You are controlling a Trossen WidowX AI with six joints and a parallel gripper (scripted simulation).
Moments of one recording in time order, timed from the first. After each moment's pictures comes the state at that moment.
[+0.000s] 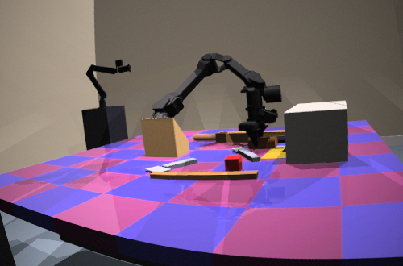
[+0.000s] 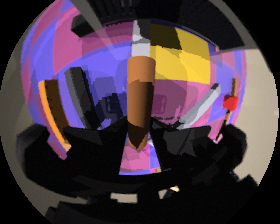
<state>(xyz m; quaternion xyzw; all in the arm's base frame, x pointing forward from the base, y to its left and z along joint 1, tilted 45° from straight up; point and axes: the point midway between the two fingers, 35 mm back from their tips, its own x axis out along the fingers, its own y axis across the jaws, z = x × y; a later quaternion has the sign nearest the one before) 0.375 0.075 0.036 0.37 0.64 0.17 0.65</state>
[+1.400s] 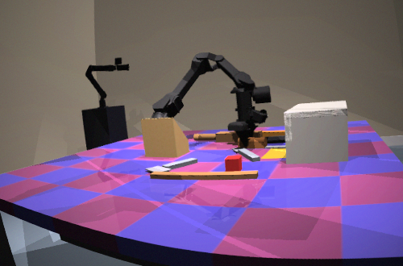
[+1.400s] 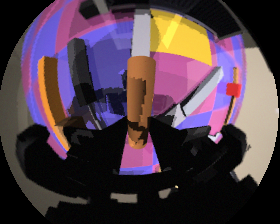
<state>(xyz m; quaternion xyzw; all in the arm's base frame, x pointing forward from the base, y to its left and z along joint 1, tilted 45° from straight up) 0.333 0.088 0.042 0.37 0.65 0.17 0.65</state>
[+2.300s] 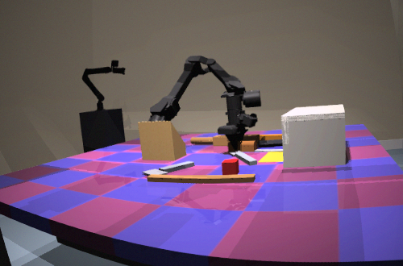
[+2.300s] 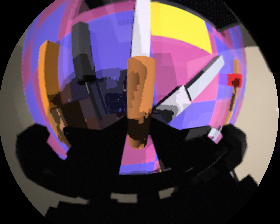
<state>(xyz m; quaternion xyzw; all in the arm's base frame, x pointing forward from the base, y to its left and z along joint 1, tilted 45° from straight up) 0.303 0.097 0.046 0.37 0.65 0.17 0.65</state>
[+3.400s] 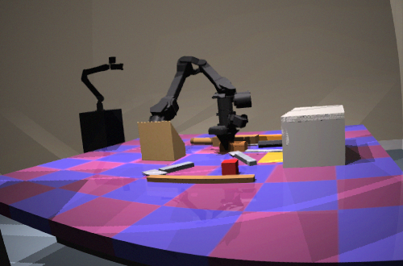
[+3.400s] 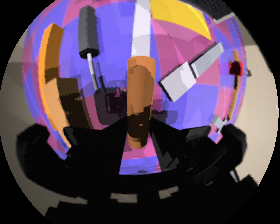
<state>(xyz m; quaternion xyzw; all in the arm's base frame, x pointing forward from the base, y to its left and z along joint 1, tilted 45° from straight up) 0.265 0.109 0.052 0.37 0.65 0.17 0.65</state>
